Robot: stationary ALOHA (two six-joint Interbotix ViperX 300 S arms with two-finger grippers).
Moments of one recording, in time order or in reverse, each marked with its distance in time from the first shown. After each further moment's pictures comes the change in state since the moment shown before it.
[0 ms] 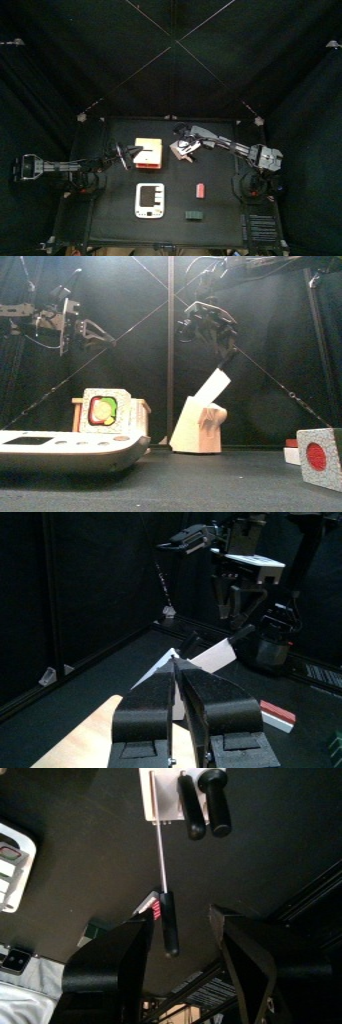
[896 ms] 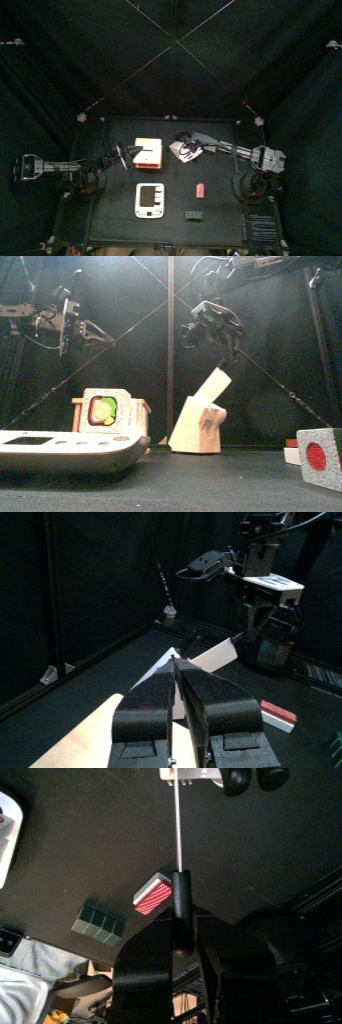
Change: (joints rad) left arm 0.003 0.000 0.002 -0.002 0.000 0.000; right arm 0.012 -0.035 0.121 0.055 -0.052 -0.002
